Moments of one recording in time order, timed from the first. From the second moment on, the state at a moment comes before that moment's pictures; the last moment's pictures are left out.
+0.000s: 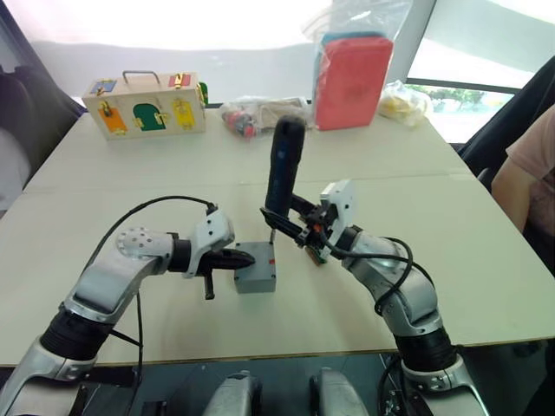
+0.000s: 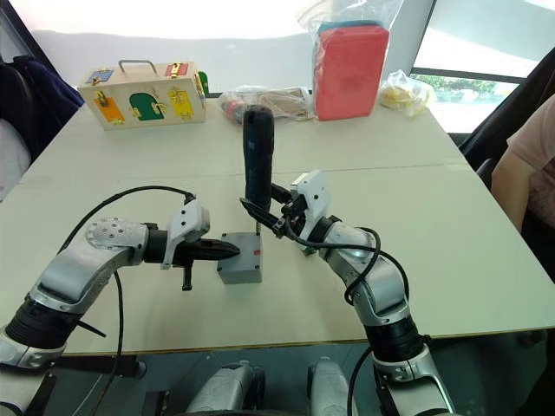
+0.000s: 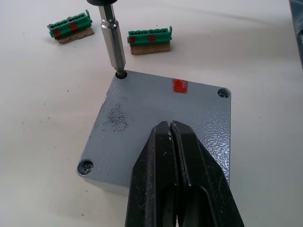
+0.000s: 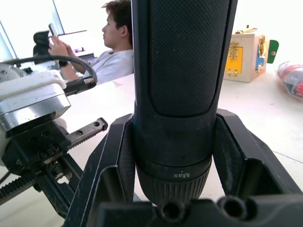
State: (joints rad) left arm -0.40 0.75 -0.21 -0.24 -0.35 0.58 -1.07; right arm -0.39 -0.23 0.20 -0.27 0.37 0.45 0.56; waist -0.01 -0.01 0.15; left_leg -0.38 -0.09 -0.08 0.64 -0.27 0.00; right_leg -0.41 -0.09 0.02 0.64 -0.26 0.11
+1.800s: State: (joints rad) left arm -0.51 0.61 -0.04 -0.15 -0.50 0.67 -0.98; right arm -0.88 -0.44 -0.23 -0.12 0.82 1.13 0.41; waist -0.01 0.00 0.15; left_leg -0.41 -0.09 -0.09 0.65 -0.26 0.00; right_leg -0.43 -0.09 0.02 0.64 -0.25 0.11
